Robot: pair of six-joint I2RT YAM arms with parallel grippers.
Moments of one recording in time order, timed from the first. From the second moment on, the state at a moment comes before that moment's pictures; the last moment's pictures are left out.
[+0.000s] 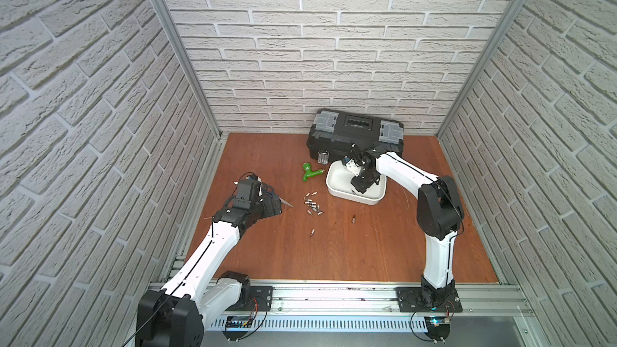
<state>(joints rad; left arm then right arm) -0.23 1.01 0.68 -0.55 0.05 -0.41 0.39 2.00 1.64 -1.02 0.14 -0.31</state>
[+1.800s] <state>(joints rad) -0.42 1.00 0.70 -0.61 -0.05 -0.42 0.76 1.58 0.98 -0.72 0.24 0.60</state>
